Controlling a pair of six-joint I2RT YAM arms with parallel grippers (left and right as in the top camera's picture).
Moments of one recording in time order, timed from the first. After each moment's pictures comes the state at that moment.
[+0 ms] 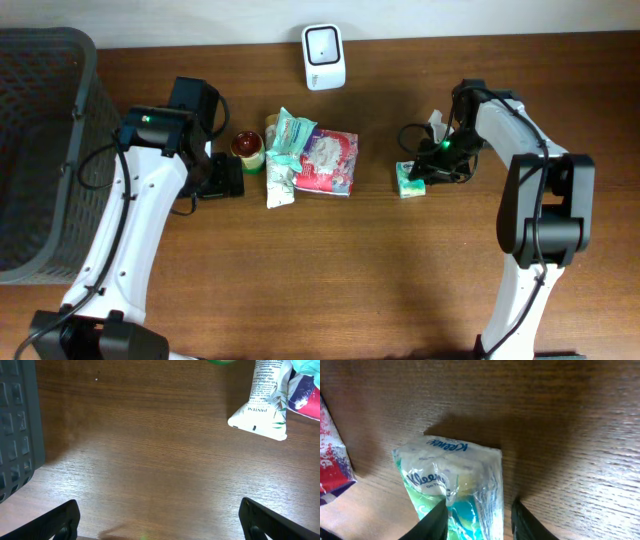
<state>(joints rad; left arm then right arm) -0.17 1.64 1.58 -1.40 -0.13 -0.29 -0.03 2.21 1.61 -1.07 -0.42 0.00</state>
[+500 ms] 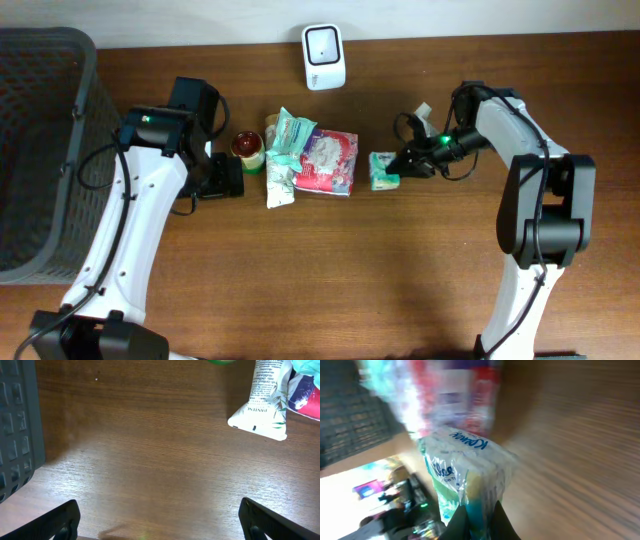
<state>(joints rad) -0.17 1.64 1.58 -1.40 -0.13 -0.29 -0.03 2.21 1.64 -1.19 -0.96 -0.17</state>
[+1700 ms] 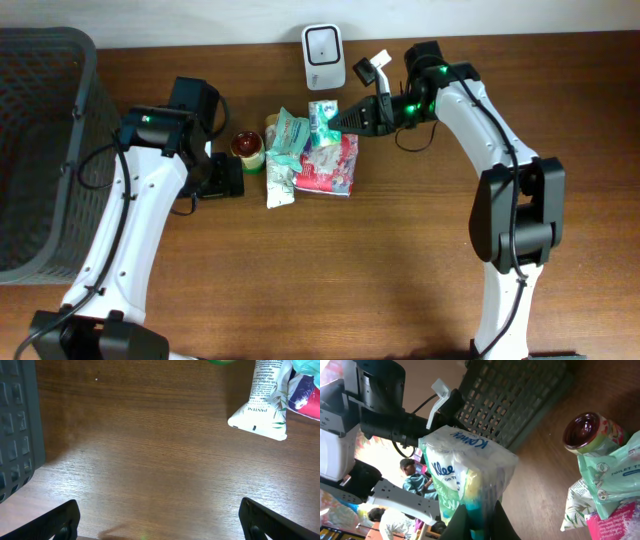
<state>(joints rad) -0.17 1.64 1.58 -1.40 -0.13 -0.29 0.16 2.21 1.86 -1.03 -1.52 -0.35</state>
